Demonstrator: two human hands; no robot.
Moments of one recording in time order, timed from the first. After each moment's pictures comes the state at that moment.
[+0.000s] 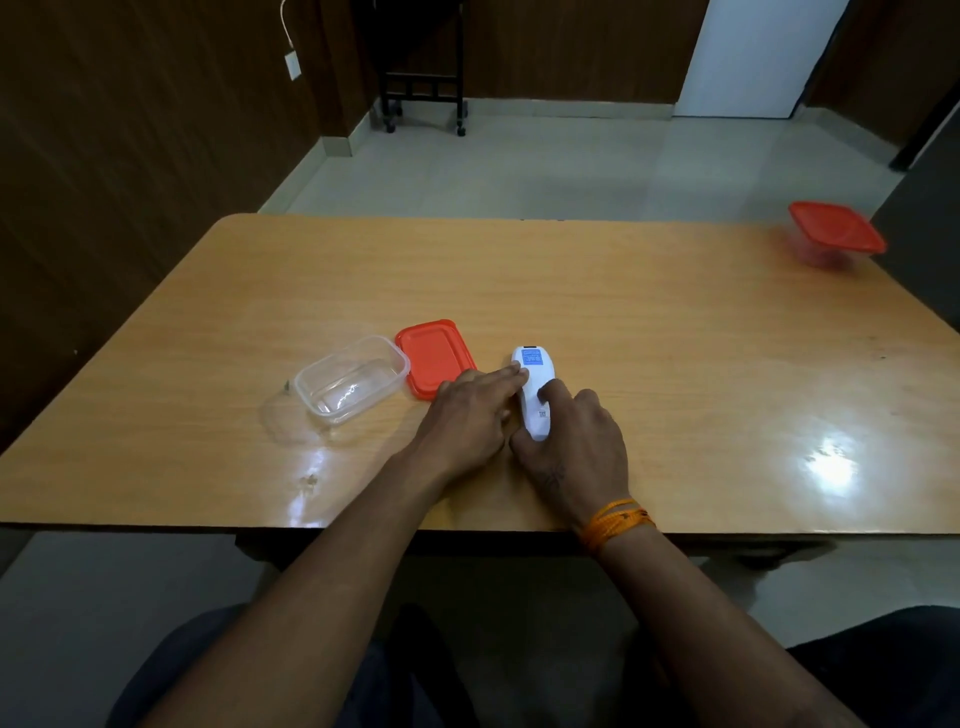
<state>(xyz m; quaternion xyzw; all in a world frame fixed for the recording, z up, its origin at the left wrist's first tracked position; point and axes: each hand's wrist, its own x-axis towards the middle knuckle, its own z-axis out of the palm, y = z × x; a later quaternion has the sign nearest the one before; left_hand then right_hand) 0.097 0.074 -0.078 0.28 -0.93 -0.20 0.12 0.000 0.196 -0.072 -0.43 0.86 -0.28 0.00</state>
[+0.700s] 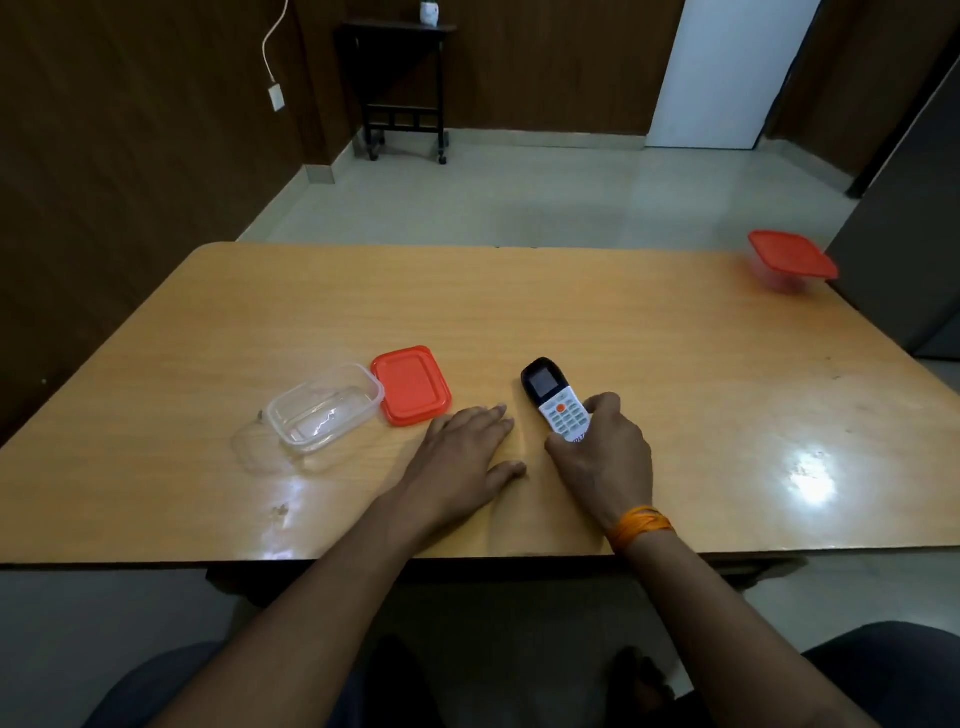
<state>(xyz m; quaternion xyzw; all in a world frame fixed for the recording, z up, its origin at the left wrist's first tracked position) 0.090 0.100 -0.071 0.27 -0.95 -0.14 0.03 -0.059 0.215 -0.065 -0.32 0.89 -0.32 0.05</state>
